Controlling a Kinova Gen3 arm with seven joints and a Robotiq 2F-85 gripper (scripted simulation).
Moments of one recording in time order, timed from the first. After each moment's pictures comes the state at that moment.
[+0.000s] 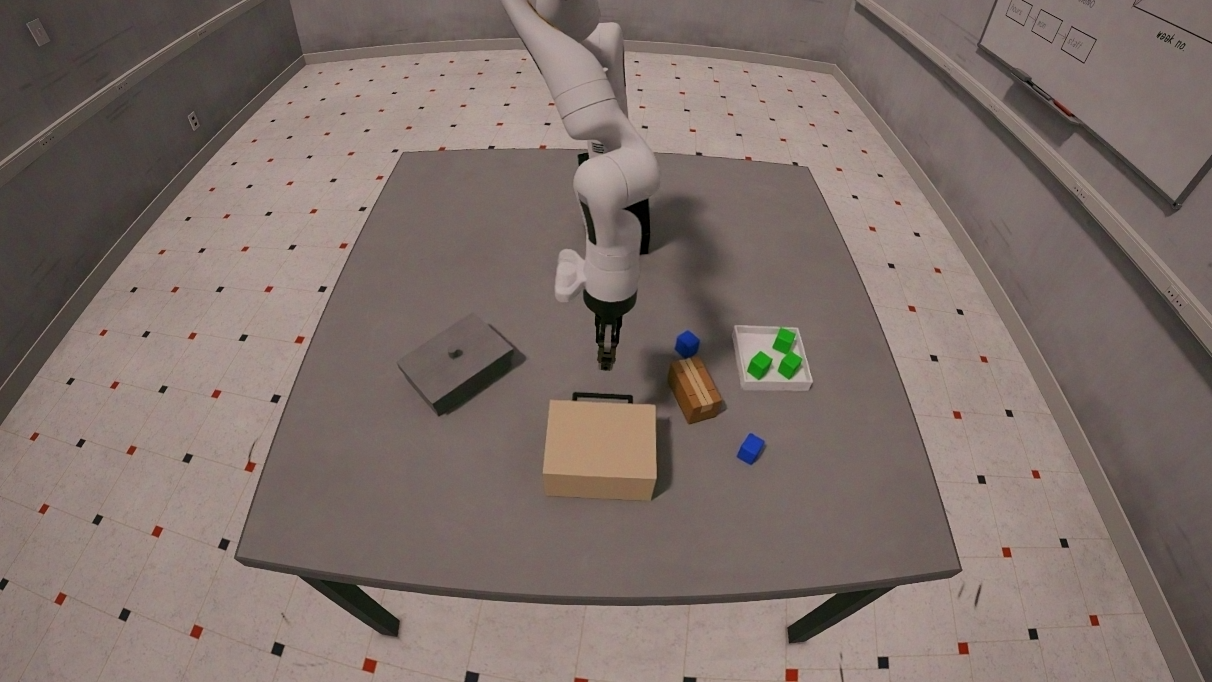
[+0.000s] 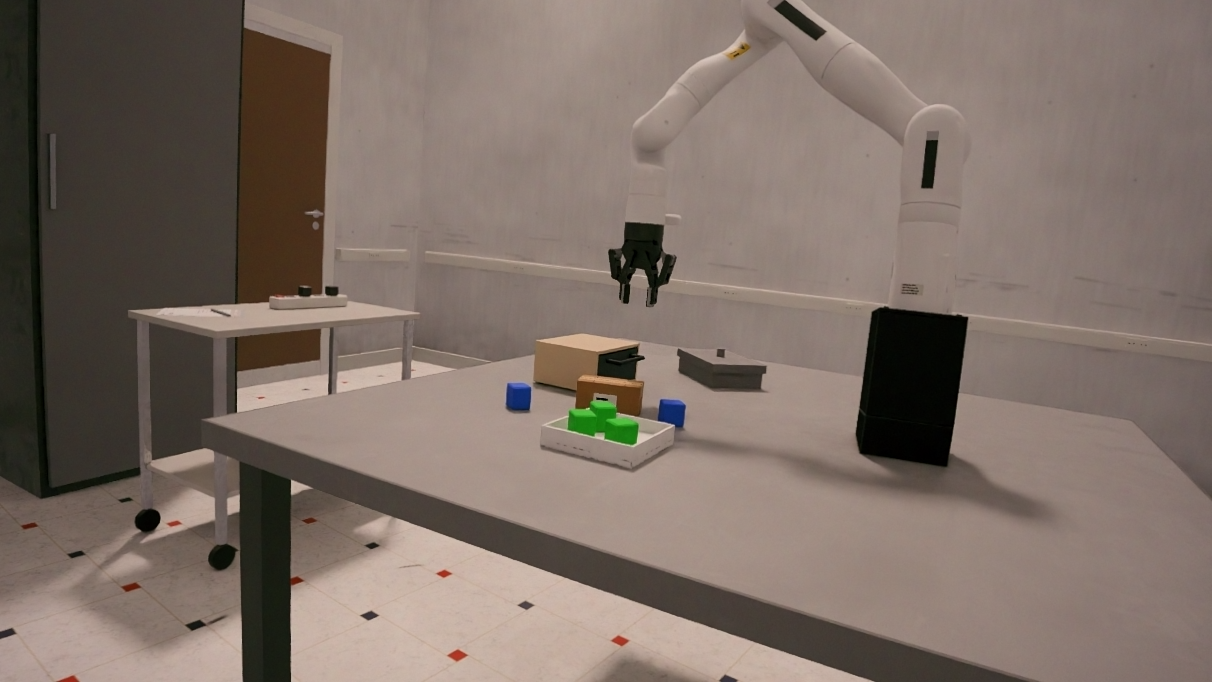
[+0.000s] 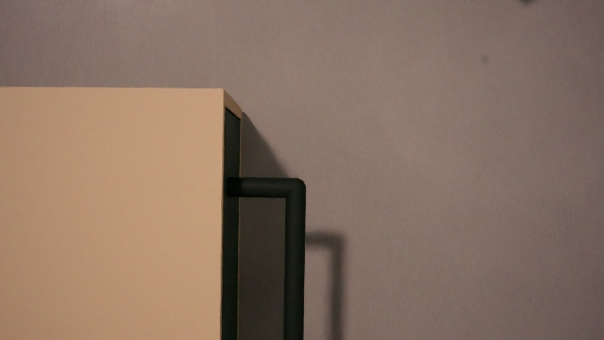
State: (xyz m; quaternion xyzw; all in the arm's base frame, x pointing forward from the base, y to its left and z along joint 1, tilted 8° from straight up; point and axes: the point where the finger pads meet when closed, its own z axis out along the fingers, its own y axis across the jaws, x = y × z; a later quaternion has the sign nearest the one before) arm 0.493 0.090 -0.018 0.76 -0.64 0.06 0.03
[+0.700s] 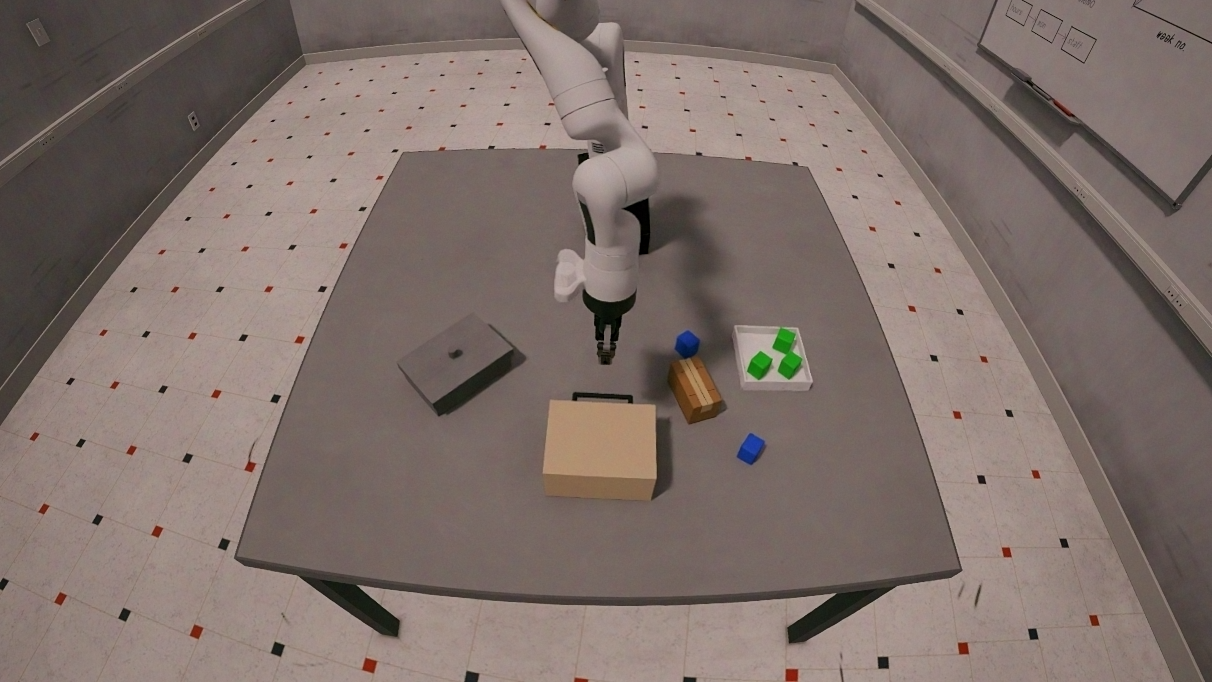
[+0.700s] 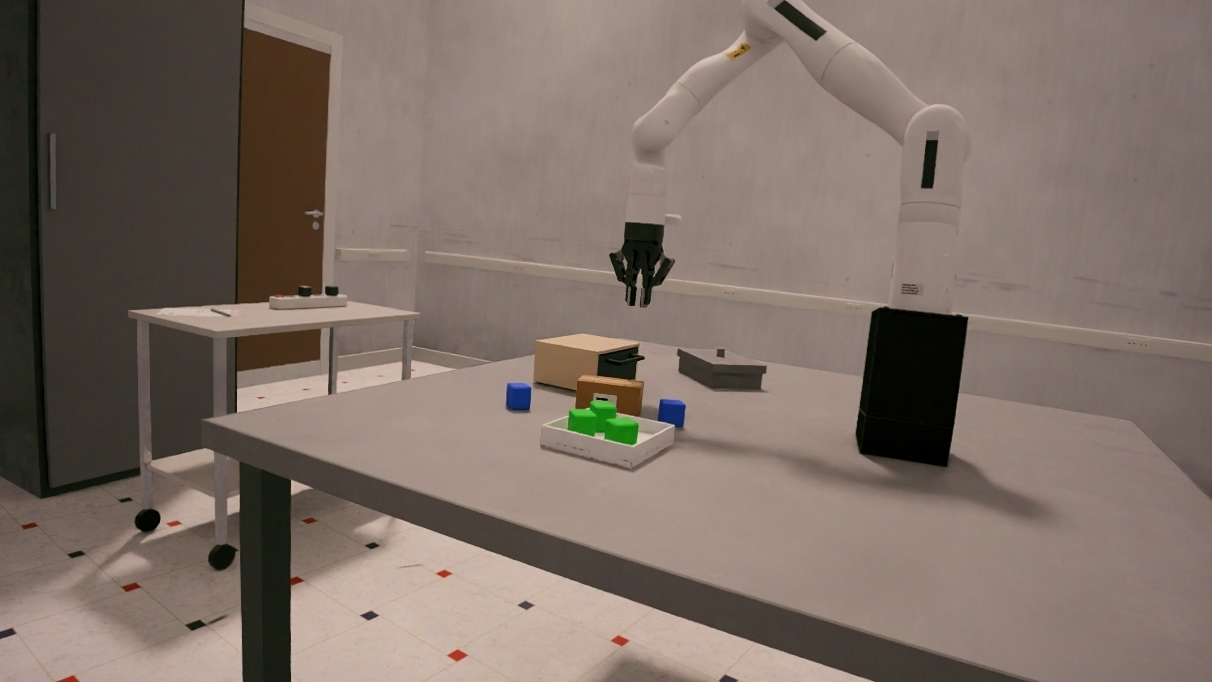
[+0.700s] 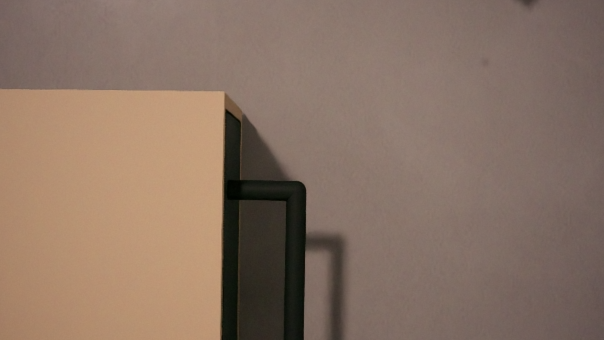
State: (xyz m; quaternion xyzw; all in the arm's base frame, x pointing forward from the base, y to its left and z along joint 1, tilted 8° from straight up) arm 0.494 0.089 -0.018 0.76 -0.64 0.06 0.03
